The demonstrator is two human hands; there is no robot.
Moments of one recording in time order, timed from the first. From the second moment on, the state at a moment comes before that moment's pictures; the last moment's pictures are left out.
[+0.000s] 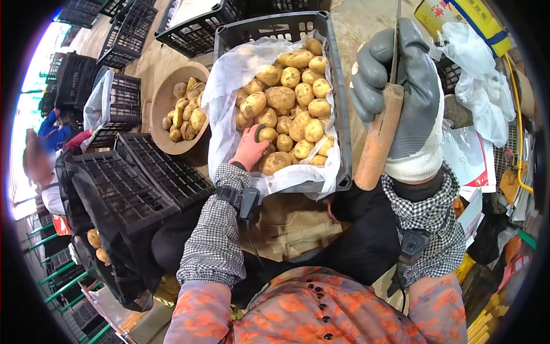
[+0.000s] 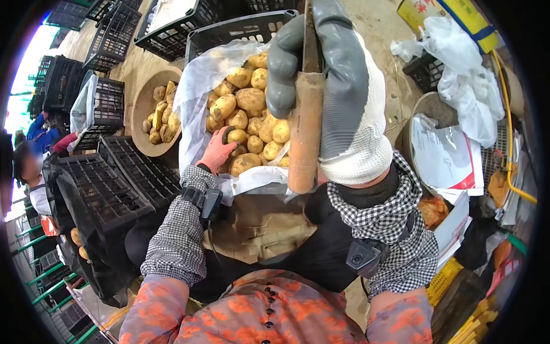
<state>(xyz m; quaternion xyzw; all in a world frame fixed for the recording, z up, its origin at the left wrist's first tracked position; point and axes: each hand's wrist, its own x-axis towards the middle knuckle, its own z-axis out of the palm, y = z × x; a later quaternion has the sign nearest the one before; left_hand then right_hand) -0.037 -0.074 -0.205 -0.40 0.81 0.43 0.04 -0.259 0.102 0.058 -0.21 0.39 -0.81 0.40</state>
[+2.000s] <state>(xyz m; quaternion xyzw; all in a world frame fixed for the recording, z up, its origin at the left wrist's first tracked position) 0.002 0.015 0.010 -0.17 0.39 0.82 -0.39 -0.169 0.082 0.035 -0.29 0.44 -0.53 0.66</state>
